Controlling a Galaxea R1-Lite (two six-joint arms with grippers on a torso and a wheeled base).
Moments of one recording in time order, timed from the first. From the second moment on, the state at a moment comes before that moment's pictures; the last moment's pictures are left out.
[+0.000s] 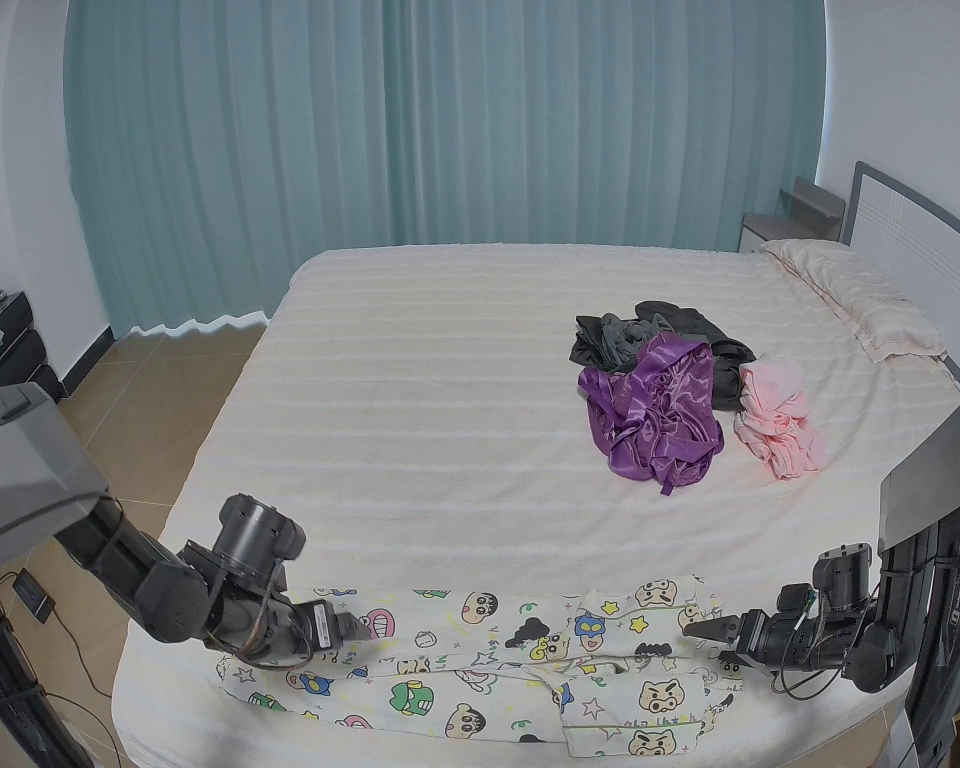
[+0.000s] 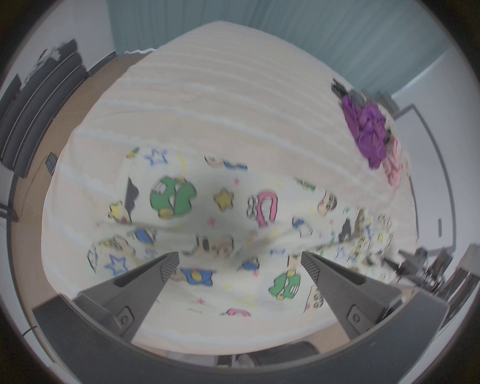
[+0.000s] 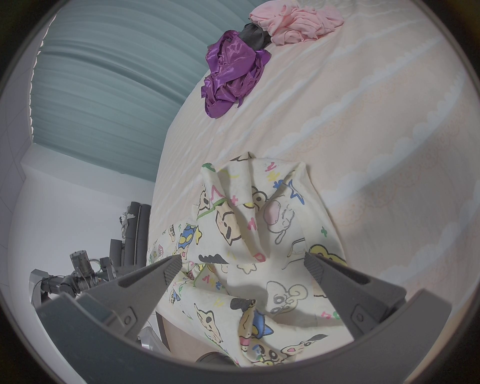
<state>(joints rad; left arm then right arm) -0.36 1.92 -0.59 -0.25 -0.06 -0.62 0.12 2.27 -0.02 -1.46 0.45 0.68</state>
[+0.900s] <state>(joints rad) -0.23 1.99 -0.58 -0.06 -0.05 -0.52 0.12 2.27 -0.02 -1.46 0.45 0.67</state>
